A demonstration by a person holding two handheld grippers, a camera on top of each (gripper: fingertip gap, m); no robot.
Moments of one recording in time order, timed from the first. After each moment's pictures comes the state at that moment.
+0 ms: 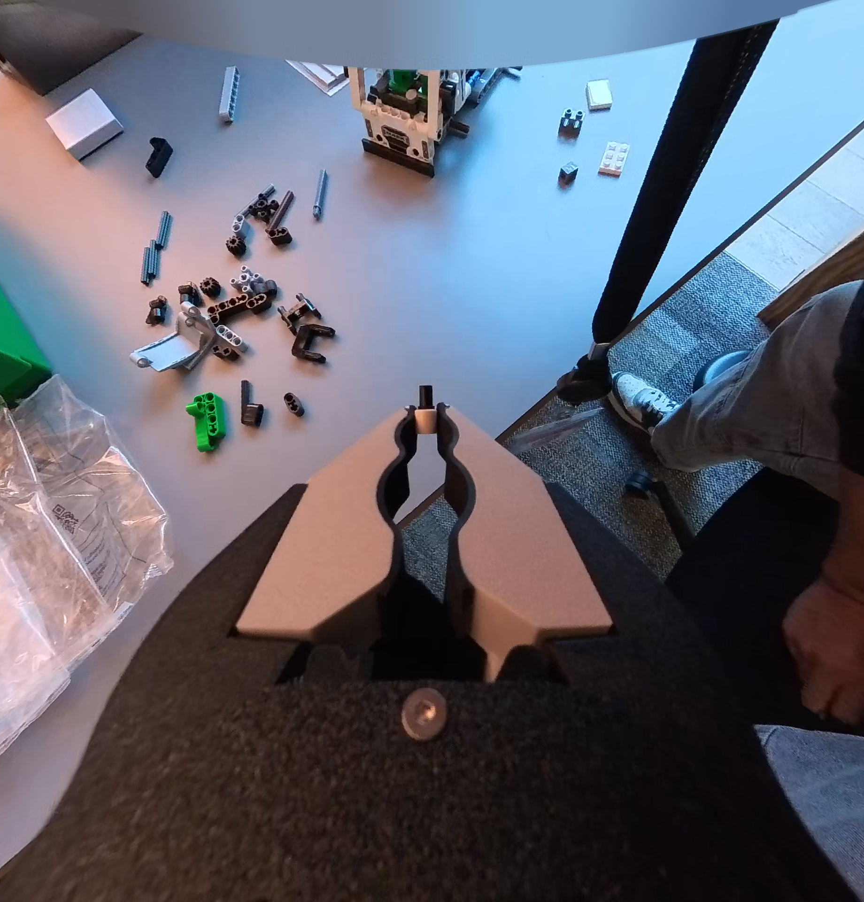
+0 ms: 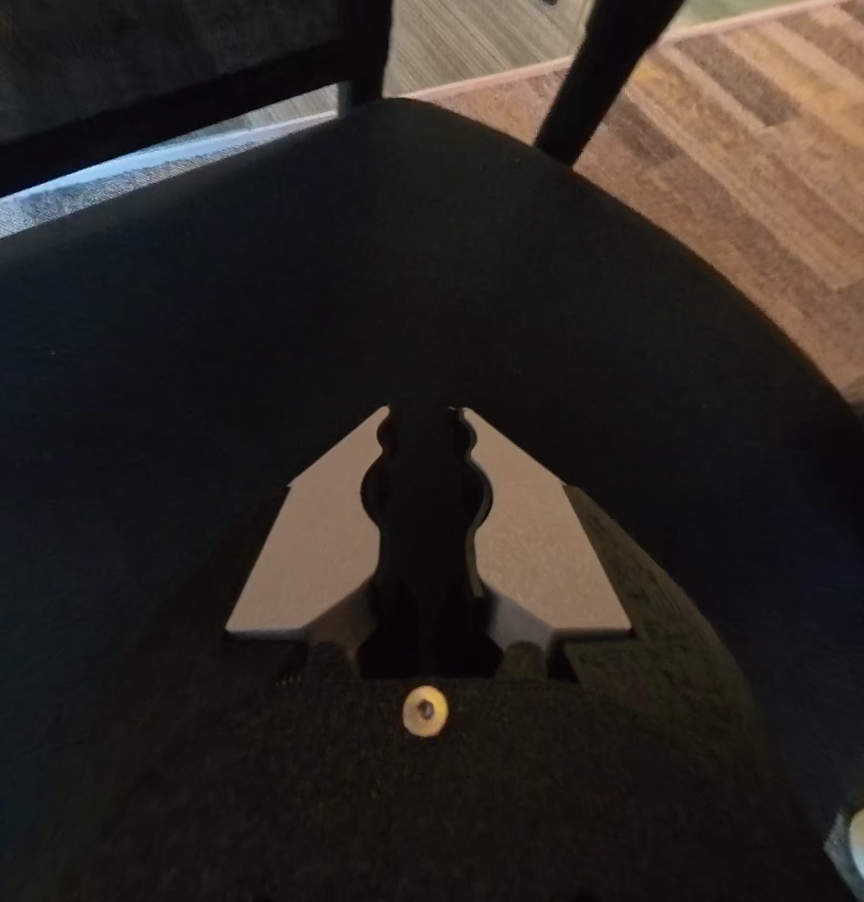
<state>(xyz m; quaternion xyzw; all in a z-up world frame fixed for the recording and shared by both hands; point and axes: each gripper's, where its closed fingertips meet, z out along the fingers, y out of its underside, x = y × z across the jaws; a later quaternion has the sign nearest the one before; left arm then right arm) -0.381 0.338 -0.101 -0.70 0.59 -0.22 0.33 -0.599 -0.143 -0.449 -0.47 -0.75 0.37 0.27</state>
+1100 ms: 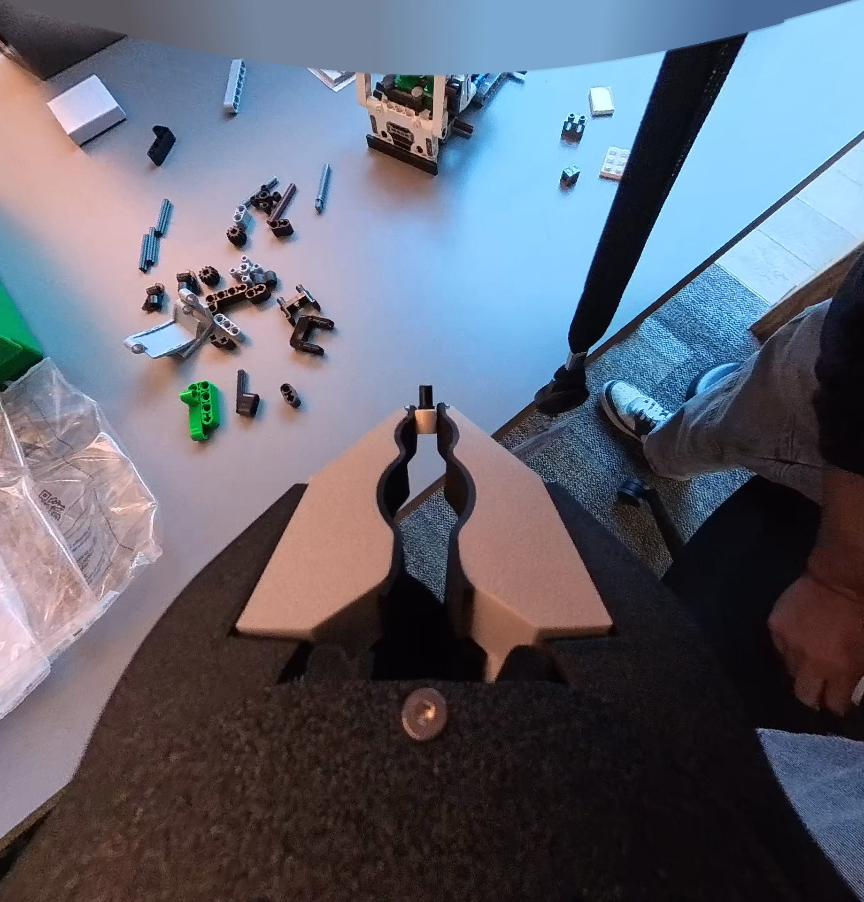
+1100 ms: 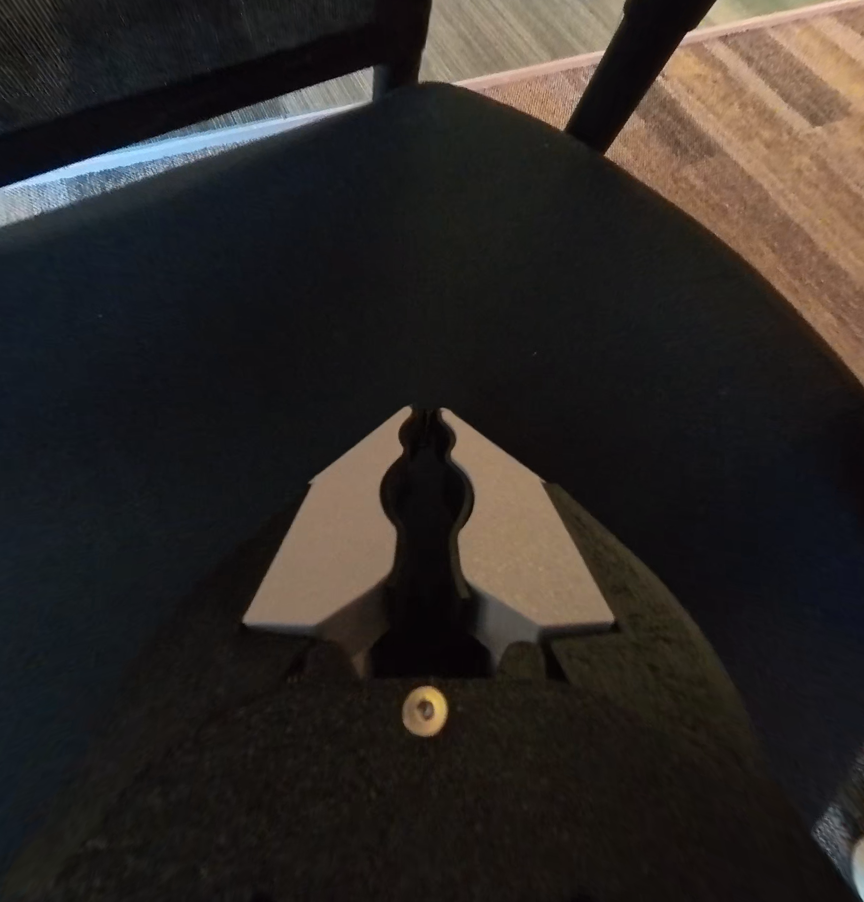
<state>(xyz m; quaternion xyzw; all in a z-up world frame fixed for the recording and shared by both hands) -0.385 0.337 -0.103 -0.71 0.58 -0.23 0.34 -0.584 -0.144 -0.449 -0.45 -0.77 0.37 0.25</state>
